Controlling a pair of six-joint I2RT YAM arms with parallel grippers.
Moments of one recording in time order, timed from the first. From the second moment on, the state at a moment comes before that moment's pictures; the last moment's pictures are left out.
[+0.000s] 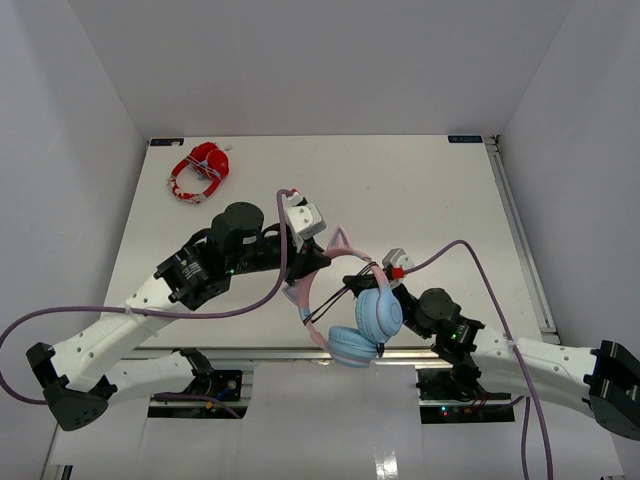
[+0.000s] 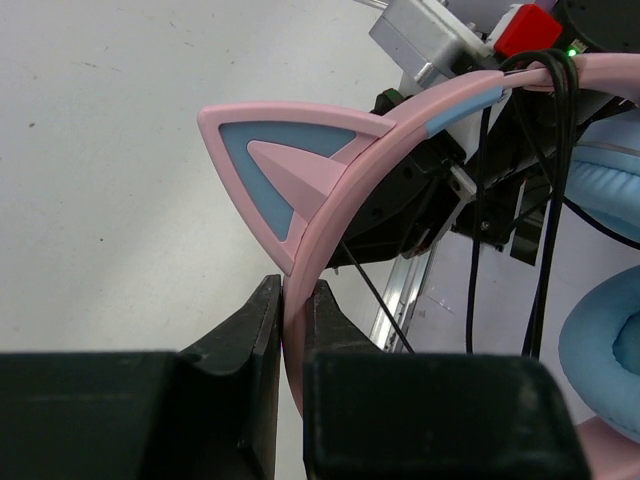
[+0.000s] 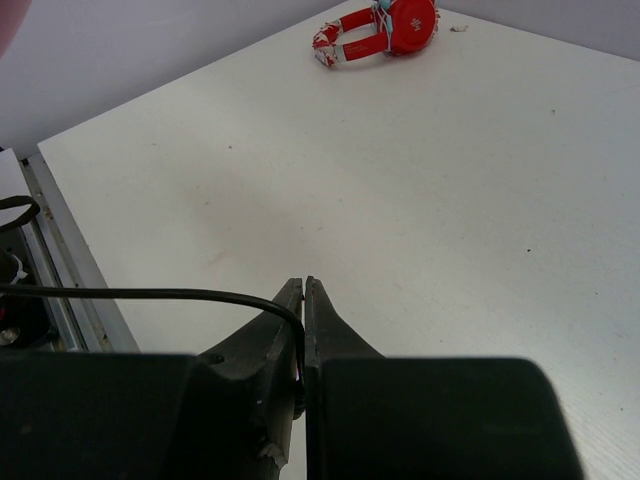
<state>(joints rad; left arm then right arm) -0.89 1.03 1.15 -0.44 0.33 0.03 1.08 0.81 0.23 0.63 0.15 0.12</state>
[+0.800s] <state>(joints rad) -0.89 1.07 1.02 -0.43 0.39 0.31 1.08 0.68 0.17 0.54 0.13 0.15</state>
